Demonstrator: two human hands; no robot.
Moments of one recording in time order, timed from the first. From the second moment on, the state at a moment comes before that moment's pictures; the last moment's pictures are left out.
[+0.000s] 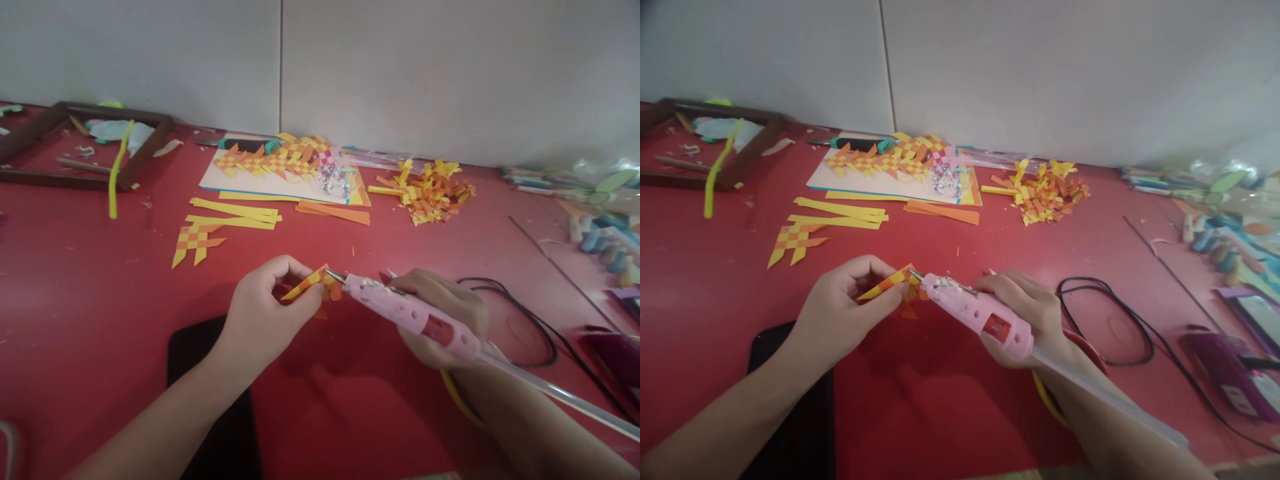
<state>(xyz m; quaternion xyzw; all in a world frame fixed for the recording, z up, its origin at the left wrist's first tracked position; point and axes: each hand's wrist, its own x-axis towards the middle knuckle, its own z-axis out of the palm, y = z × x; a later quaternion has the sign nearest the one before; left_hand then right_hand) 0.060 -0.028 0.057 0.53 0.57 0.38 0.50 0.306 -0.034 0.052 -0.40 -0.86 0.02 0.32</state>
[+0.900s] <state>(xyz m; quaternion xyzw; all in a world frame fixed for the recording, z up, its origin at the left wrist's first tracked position) 0.060 -0.029 0.051 0.55 0.54 0.40 0.49 0.304 -0.034 0.058 -0.40 -0.86 0.02 0.32</state>
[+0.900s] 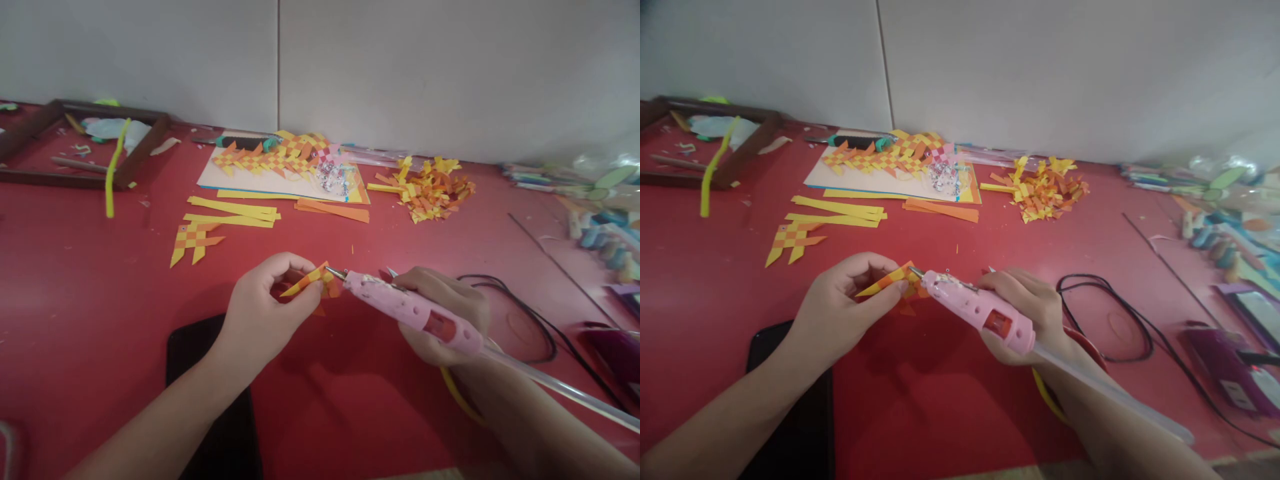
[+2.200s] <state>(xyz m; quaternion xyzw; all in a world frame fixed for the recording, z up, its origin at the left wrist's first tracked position) 0.052 -0.021 0.062 0.43 0.58 0.58 0.39 0.298 -0.035 0.053 -0.38 -0.90 0.13 0.17</state>
